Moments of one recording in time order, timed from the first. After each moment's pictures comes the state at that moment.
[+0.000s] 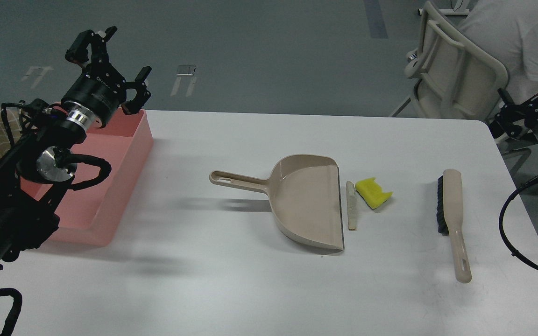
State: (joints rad) left arm -0.56 0.44 -1.14 -0.97 0.30 -0.28 -0.17; right arm 0.49 -0.29 1.71 0.90 -0.64 0.43 -0.12
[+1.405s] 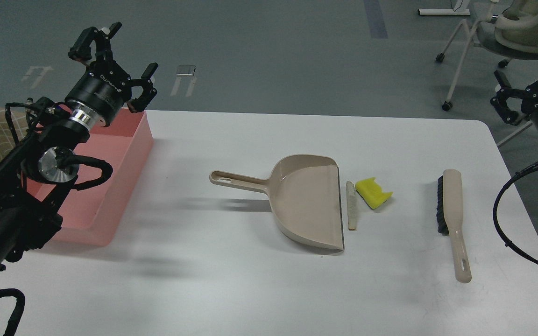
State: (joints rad) left arm -0.56 0.42 -1.14 -0.98 0.29 -0.33 -0.18; right arm 0.49 -0.28 1.71 0.98 -0.63 0.44 -0.10
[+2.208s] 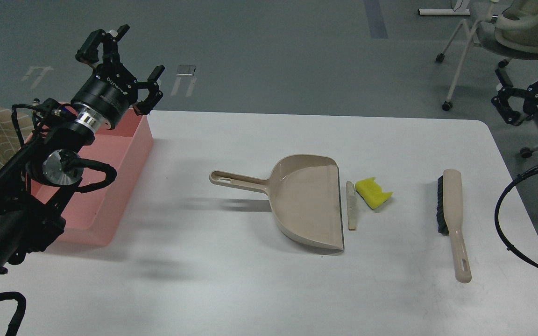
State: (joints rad) left arm -0.55 0.42 -1.13 -1.00 0.30 -0.33 -0.18; right arm 0.44 -0.28 1.72 1.07 -0.63 0.44 -0.10
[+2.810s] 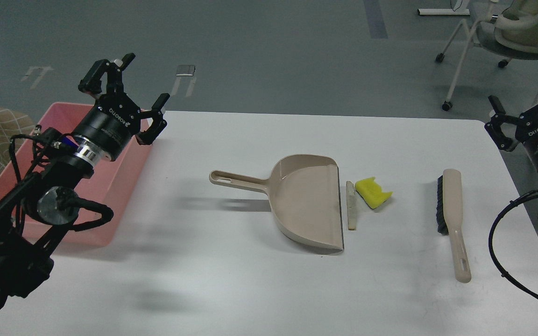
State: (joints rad) left arm -0.25 0.51 -1.15 -1.34 0.31 -0.25 -0.22; right arm 0.29 -0.24 1.74 1.15 -0.63 0.43 -0.08
